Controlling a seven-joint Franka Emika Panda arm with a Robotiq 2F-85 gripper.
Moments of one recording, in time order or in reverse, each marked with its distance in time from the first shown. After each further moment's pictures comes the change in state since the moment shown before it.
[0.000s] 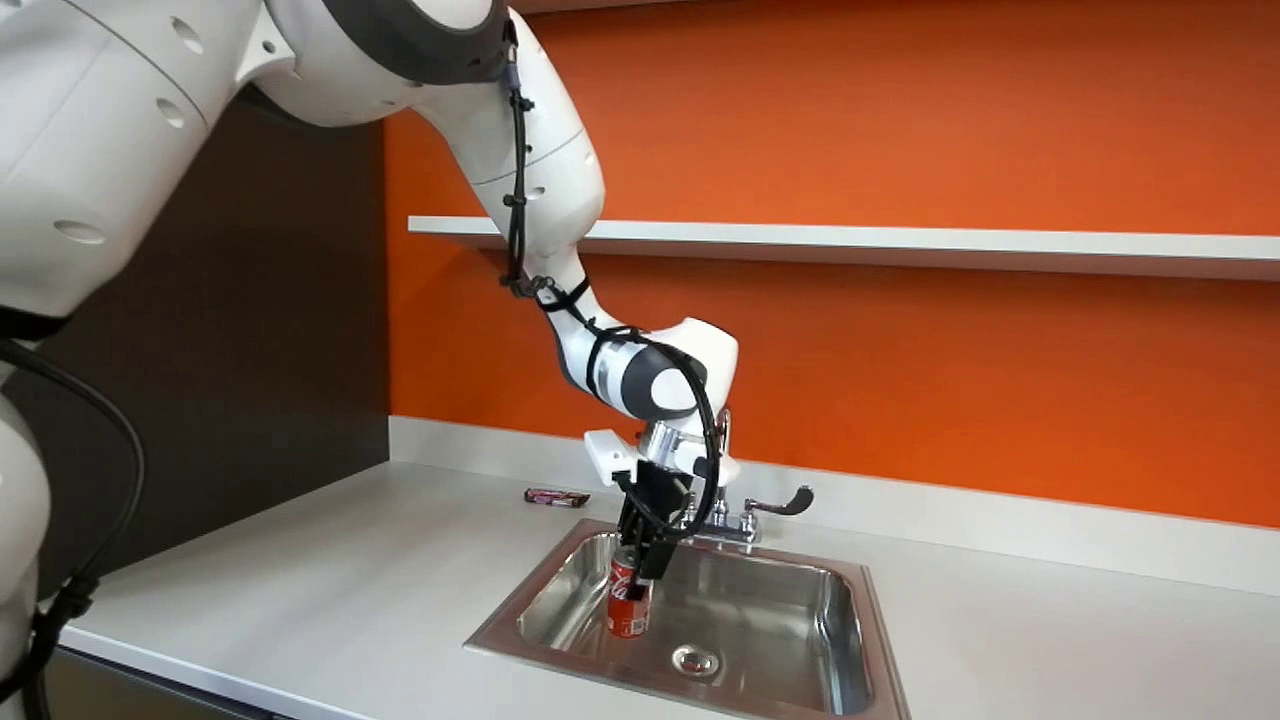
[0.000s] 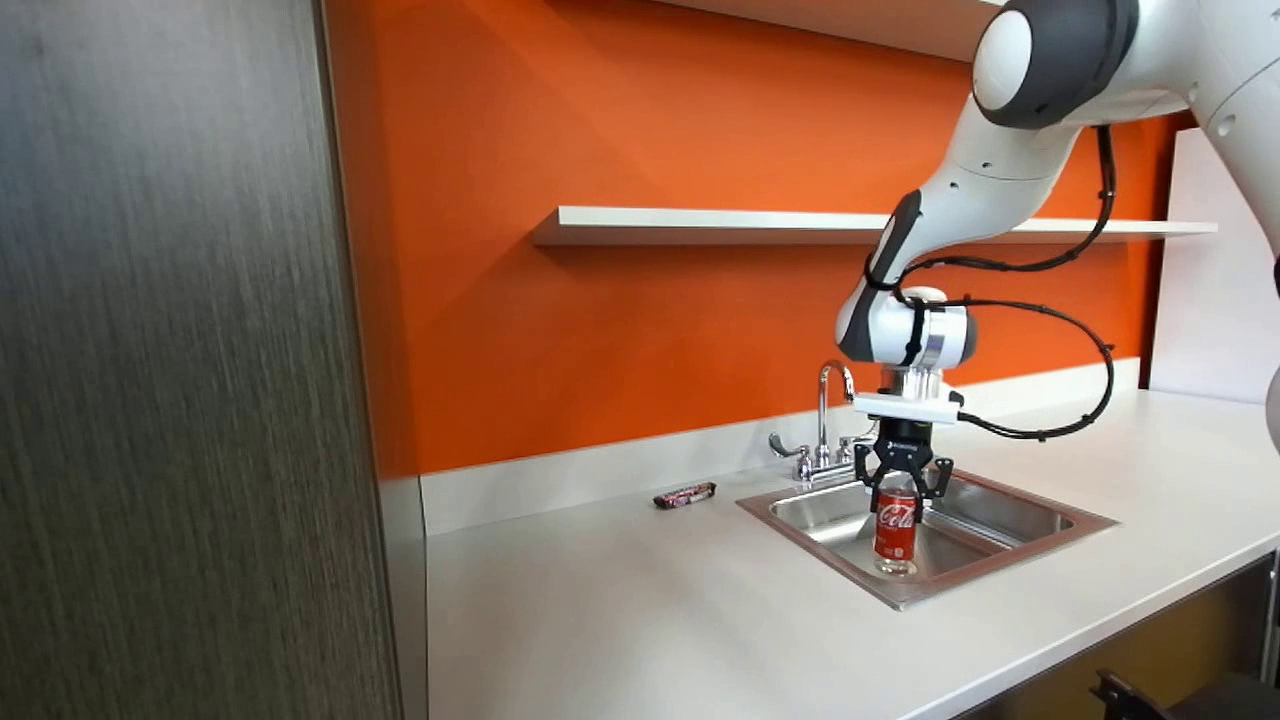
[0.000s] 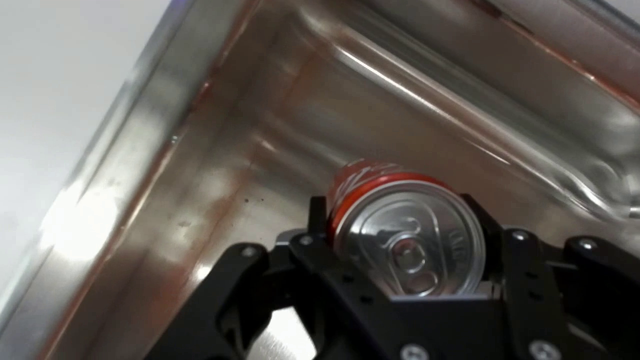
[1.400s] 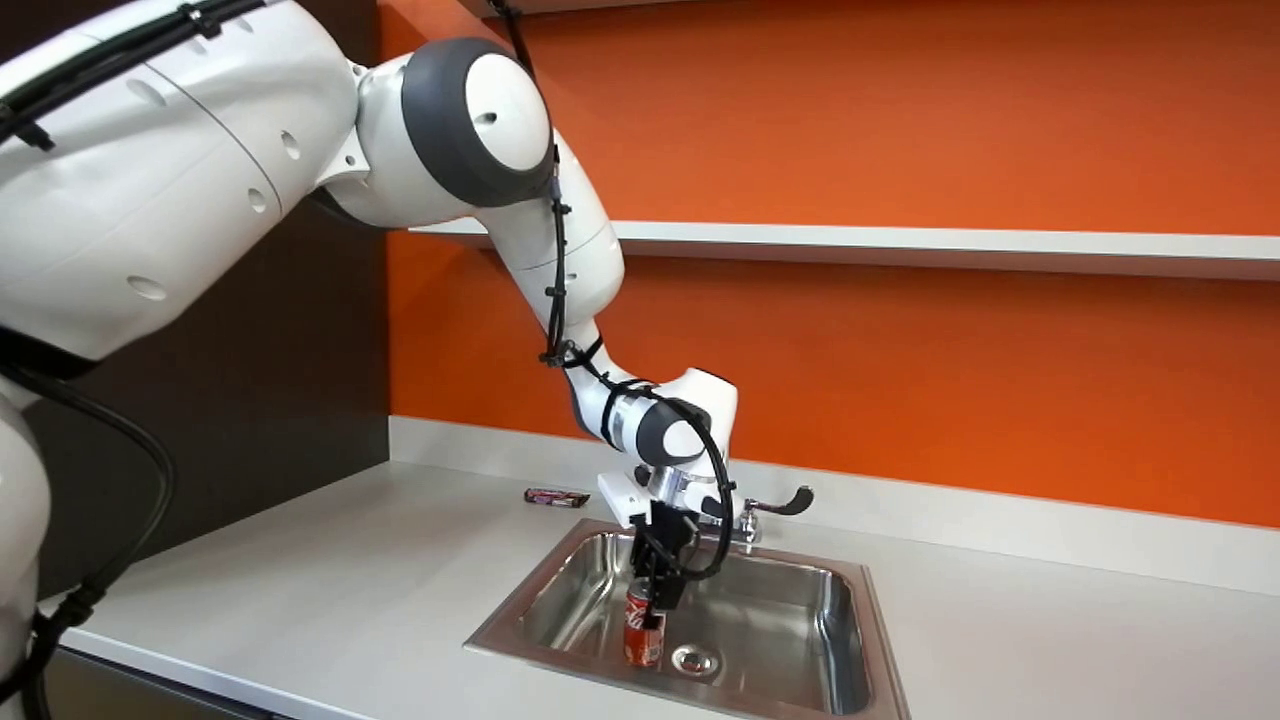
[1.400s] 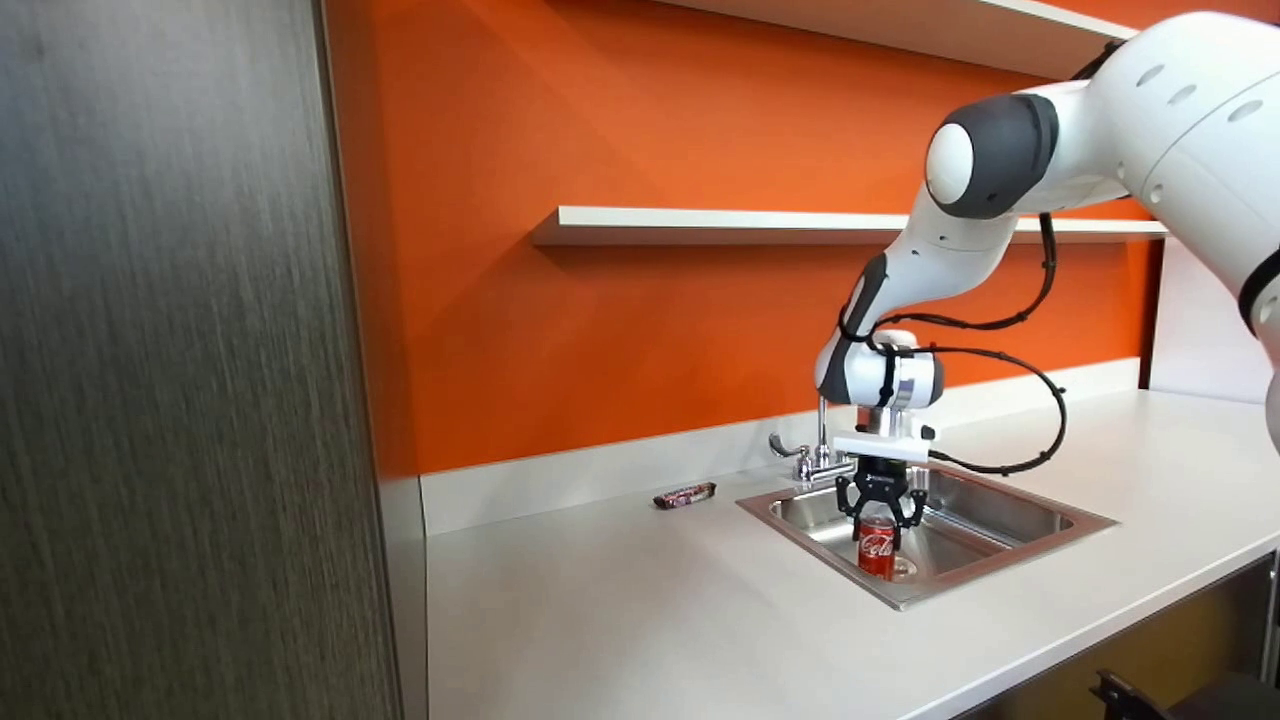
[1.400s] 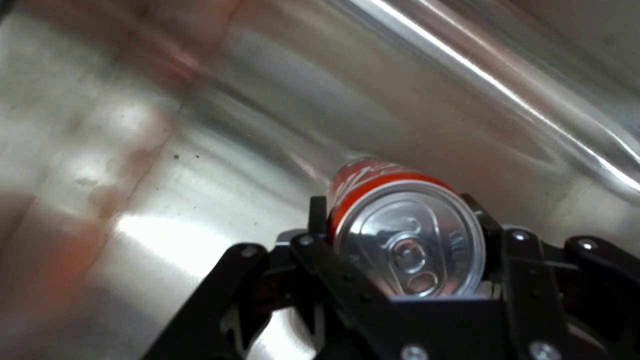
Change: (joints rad) arm 0.000 0.252 0.019 0.230 0.000 0.027 0.001
